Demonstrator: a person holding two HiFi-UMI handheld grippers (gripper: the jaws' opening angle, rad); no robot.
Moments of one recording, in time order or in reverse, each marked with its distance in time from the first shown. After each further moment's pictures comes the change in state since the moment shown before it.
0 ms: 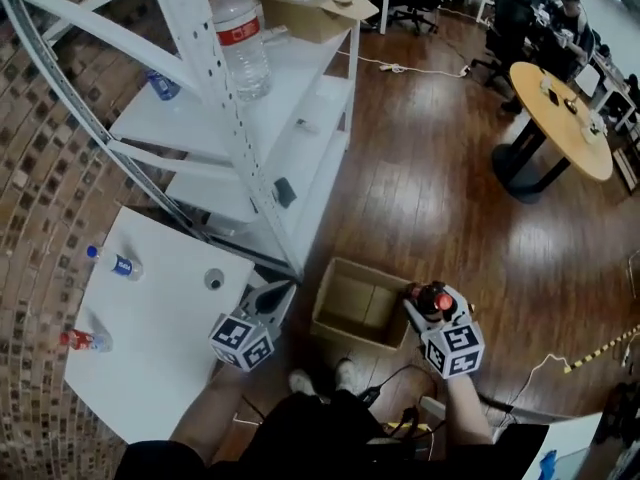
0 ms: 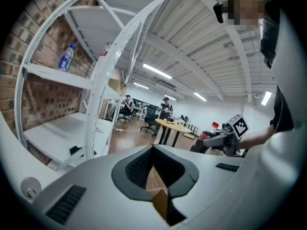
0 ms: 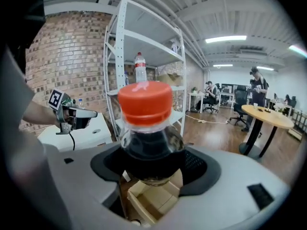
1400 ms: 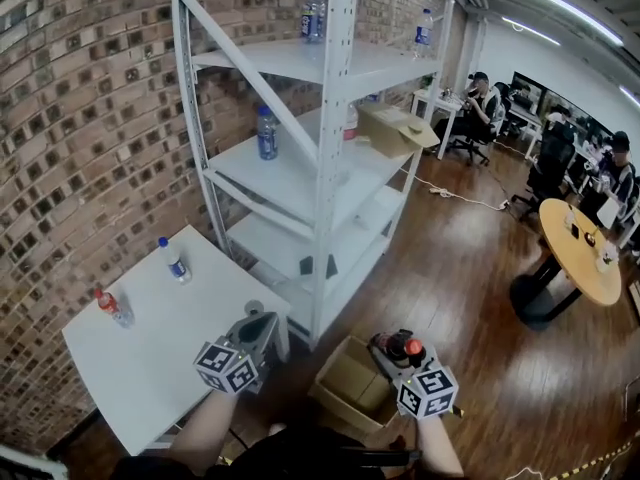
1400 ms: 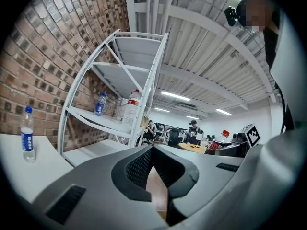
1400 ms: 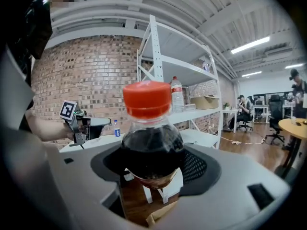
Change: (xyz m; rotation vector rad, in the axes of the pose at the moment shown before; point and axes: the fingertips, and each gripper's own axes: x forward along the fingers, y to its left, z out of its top) left arm -0.156 -0.007 0.107 0.045 -0.319 0.322; right arm -0.040 0.132 0.105 -0.130 -0.229 0.347
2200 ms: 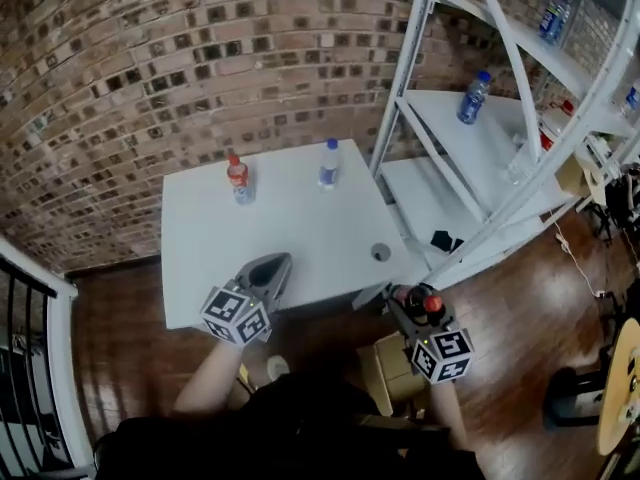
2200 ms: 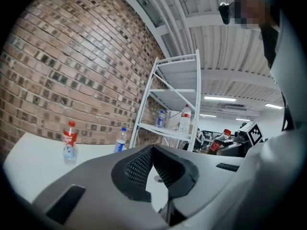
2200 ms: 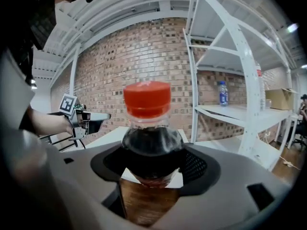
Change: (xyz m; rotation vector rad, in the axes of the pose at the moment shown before) left arm -0.259 0.125 0.029 0.031 -0.104 0.578; right arm 0.143 0.226 0.003 -0.205 0.115 0.531
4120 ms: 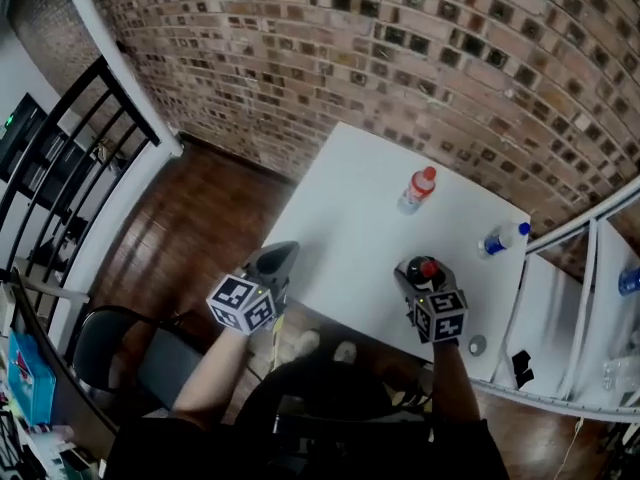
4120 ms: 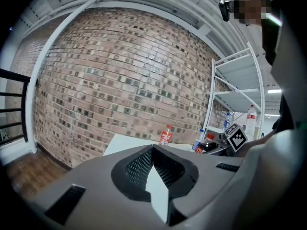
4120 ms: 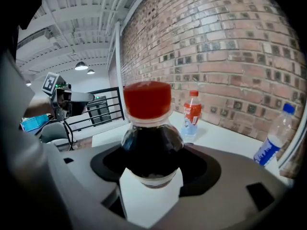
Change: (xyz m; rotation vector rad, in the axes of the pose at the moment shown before) left arm -0.203 0.216 0.005 -0.051 -0.038 0.736; right arm 0.341 0.208 -0.003 -0.332 0.275 0.643
